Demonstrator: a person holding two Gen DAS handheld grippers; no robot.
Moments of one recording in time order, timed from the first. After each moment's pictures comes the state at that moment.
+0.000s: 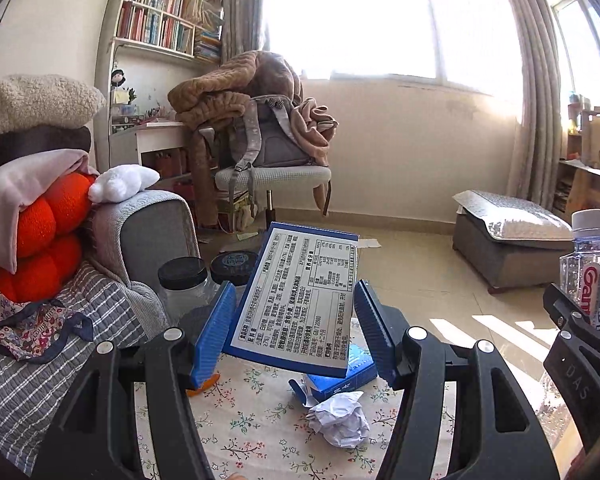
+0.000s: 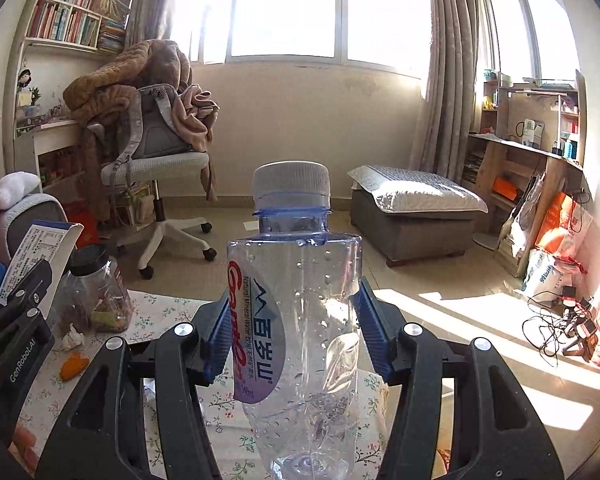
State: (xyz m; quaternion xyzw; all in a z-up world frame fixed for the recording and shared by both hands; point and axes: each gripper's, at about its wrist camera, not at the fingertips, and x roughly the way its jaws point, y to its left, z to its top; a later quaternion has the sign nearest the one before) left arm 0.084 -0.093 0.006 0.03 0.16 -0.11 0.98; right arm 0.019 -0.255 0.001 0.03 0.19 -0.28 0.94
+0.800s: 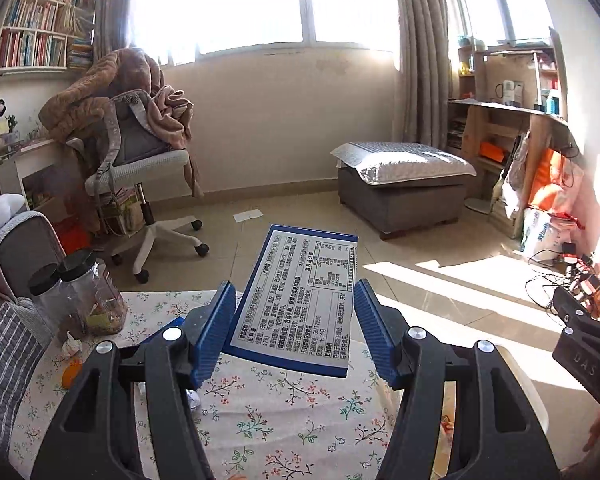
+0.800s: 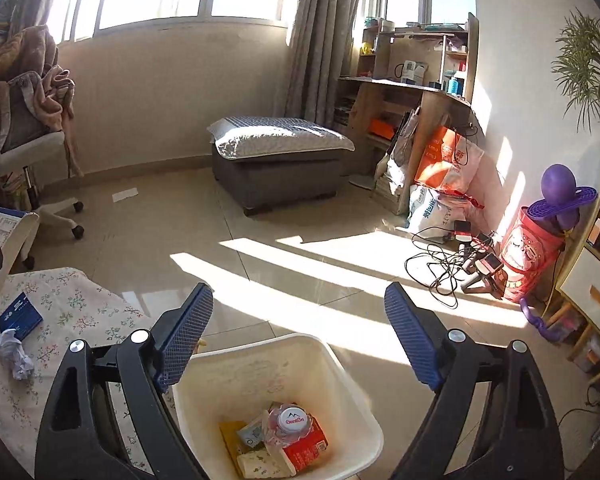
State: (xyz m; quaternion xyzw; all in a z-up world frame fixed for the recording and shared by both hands) left arm 0.007 -0.272 -0.024 0.10 0.21 -0.29 0.93; right arm -0.116 -0.416 -0.042 0.08 0.24 -0.46 0.85
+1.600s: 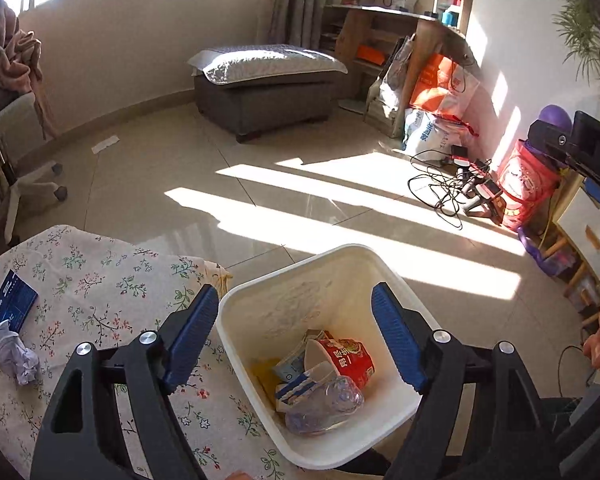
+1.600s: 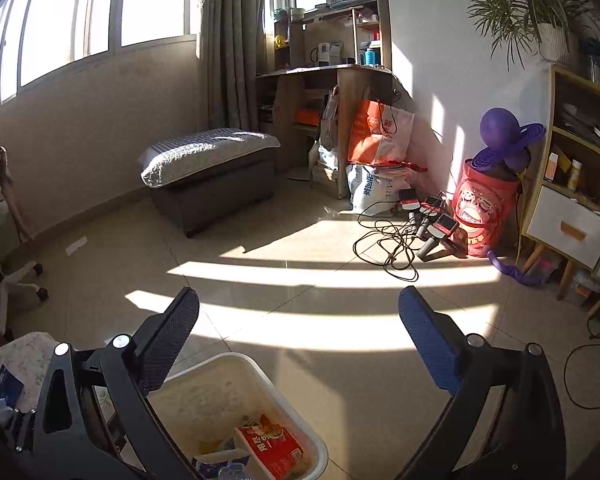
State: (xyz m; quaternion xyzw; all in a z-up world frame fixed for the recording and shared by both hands) left arm -0.048 -0.383 -0.097 0.16 0.35 -0.48 0.79; right arm -0.184 -0.474 -0.046 0.16 0.19 -0.55 0.80
